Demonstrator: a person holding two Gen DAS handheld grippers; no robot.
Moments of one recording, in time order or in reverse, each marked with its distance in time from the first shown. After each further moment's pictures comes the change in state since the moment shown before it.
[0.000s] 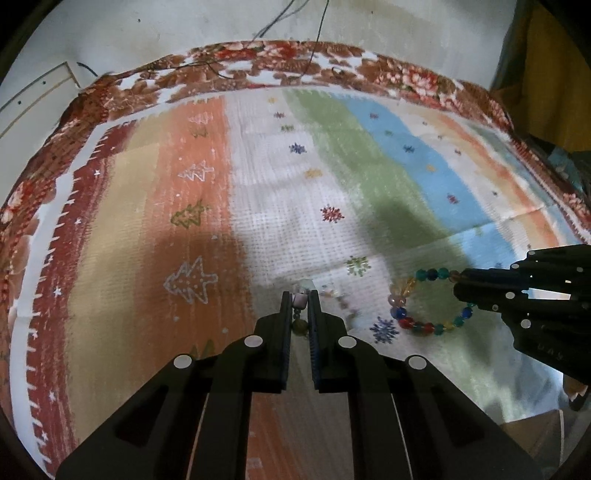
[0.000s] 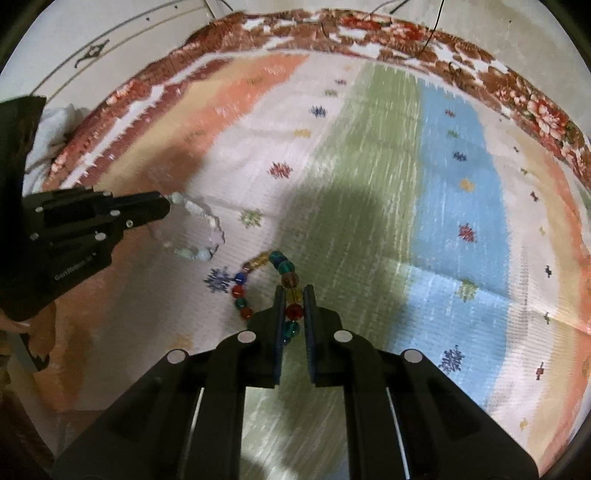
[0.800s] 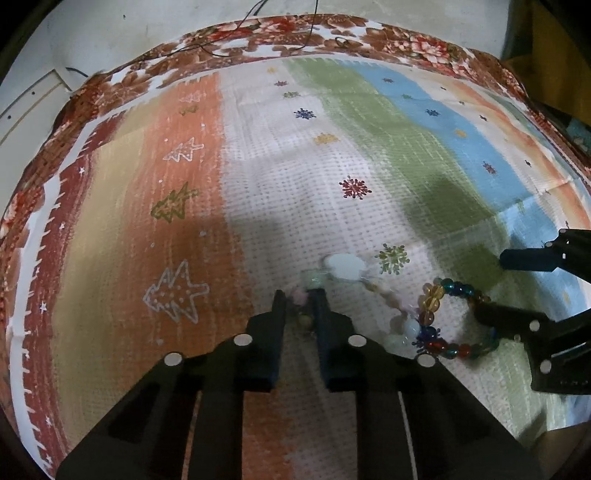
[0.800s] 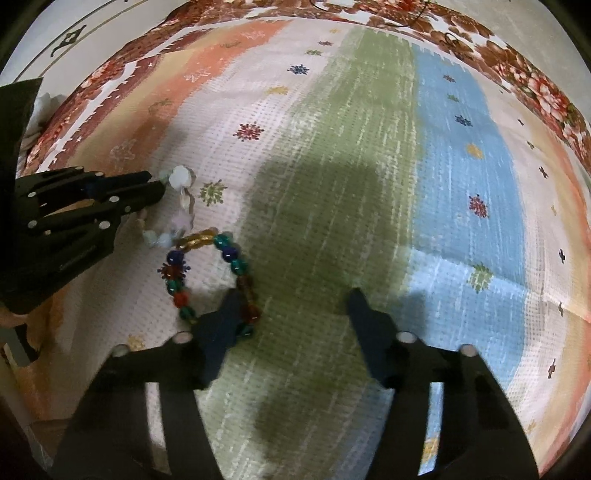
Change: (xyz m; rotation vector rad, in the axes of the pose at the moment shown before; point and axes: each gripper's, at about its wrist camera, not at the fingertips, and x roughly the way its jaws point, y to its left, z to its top) left arm 0.054 -0.001 0.003 0.067 0.084 0.079; right arm 0.046 -0.015 -0.002 0.018 0.104 -0.038
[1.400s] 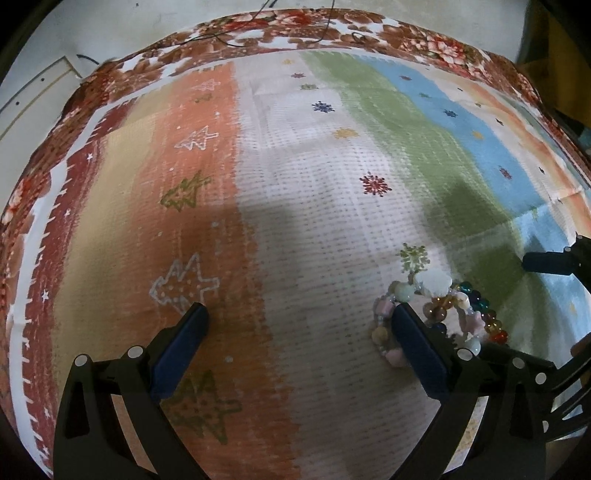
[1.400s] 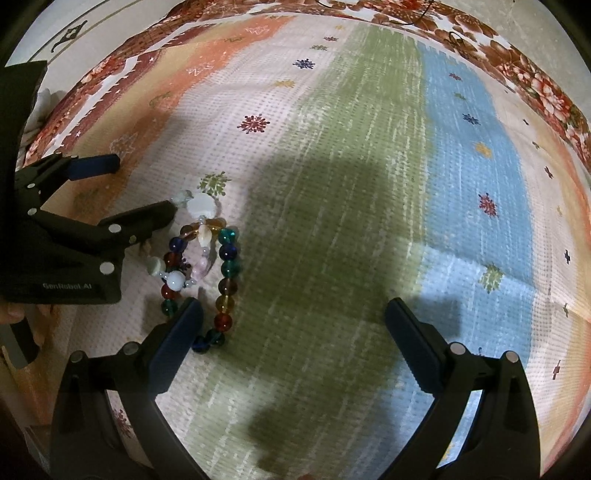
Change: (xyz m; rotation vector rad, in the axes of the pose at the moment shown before) left arm 0.004 0.008 -0.001 -0.054 0.023 0.032; right arm 0.008 0.005 -0.001 -0.001 0.013 -0.007
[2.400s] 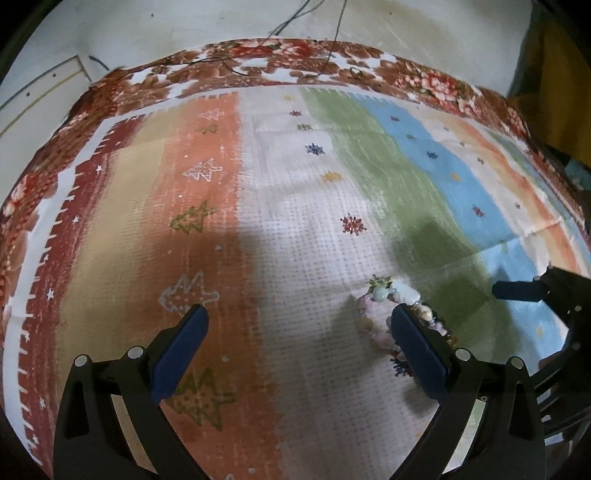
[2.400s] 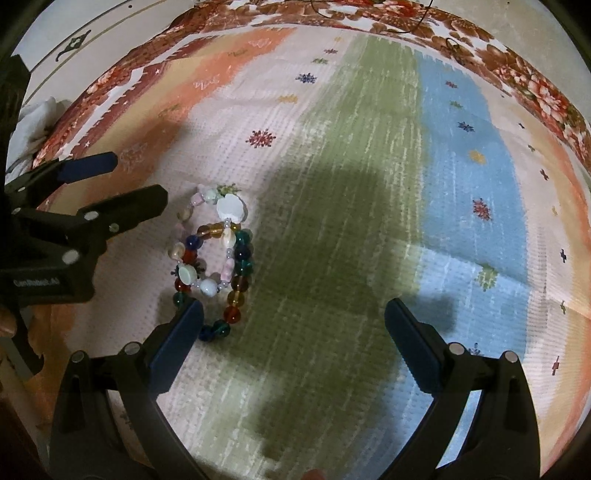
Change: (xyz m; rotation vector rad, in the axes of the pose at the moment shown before) left arm -0.028 -0.001 0.003 -0.041 -0.103 -0.056; right arm -0.012 0.003 -0.001 0.011 -0.035 0.021
